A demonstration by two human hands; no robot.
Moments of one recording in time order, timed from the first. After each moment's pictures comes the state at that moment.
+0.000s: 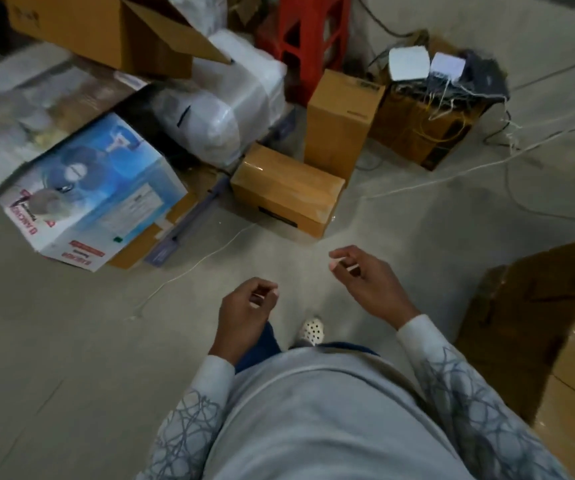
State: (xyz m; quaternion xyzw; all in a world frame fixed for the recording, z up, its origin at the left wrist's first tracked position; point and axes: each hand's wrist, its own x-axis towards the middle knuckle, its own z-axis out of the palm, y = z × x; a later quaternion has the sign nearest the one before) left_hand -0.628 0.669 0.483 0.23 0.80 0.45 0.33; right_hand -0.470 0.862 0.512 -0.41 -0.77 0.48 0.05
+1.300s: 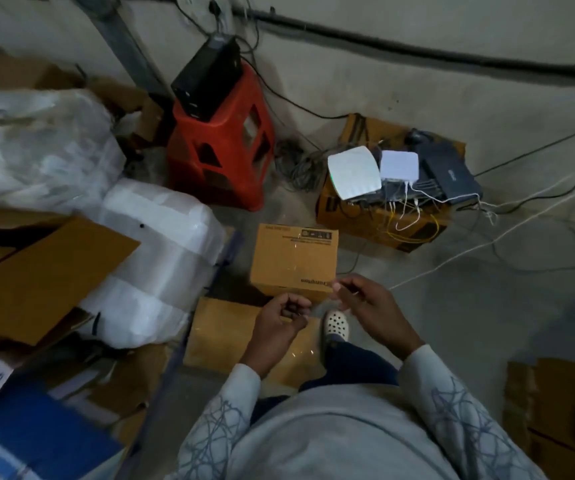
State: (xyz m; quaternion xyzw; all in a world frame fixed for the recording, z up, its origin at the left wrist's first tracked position) left_hand -0.915 1.354 0.471 0.29 0.70 0.40 0.51; right_hand -0.733 1.457 0.476 -0.49 -0.63 0.58 0.15
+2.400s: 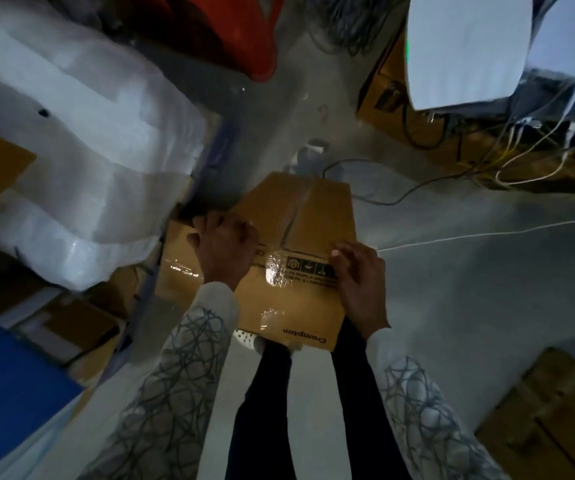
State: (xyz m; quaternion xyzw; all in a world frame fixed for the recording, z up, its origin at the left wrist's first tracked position) left_hand -1.025 1.528 0.160 0.27 0.92 -0.04 0.27; right_hand -0.799 1.589 0.149 -0.61 -0.58 0.54 0.06
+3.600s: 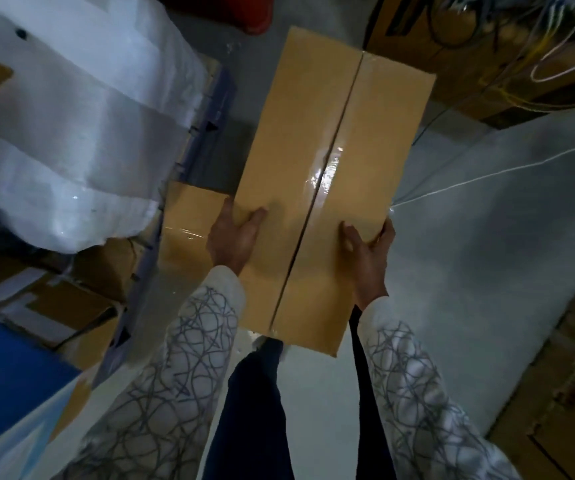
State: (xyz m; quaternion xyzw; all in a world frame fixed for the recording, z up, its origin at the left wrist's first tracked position) left_hand -1.008 1.370 0.112 0.11 0.88 0.19 0.42; right_hand -0.795 1.424 0.077 -0.70 -0.28 0.62 0.23
